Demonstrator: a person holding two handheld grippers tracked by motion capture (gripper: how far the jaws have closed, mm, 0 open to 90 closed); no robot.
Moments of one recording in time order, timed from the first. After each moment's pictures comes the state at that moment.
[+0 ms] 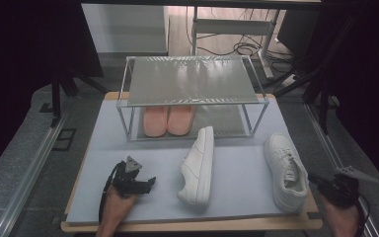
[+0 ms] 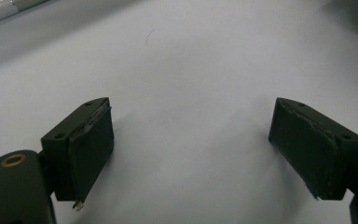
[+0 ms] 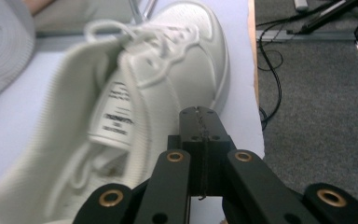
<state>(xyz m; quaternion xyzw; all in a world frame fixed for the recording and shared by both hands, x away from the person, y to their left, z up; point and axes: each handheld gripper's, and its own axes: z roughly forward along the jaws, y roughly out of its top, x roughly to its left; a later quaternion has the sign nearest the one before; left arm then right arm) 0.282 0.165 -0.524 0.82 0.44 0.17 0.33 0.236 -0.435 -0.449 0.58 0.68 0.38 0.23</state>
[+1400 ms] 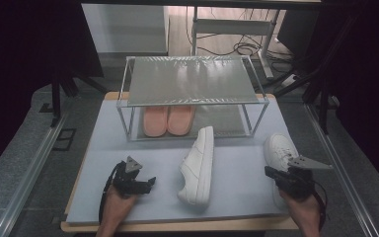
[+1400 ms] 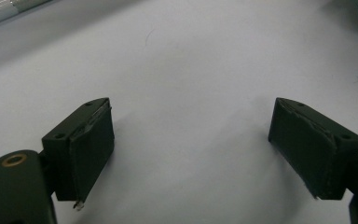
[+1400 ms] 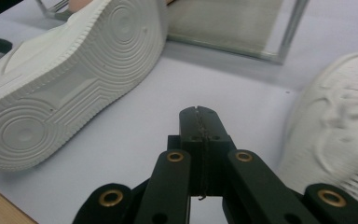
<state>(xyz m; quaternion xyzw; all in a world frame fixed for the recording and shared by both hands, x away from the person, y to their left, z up) 0.282 0.165 -0.524 0.82 0.44 0.17 0.33 0.252 -0.320 -0.431 0.46 0.76 0.42 0.18</state>
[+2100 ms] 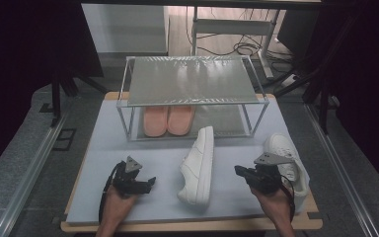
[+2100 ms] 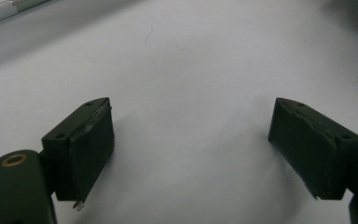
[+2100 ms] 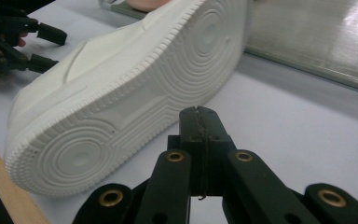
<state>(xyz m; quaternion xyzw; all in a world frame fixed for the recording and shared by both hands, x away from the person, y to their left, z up) 0.282 0.165 -0.524 0.82 0.44 0.17 0.33 0.270 -0.250 -0.442 0.39 0.80 0.43 0.14</state>
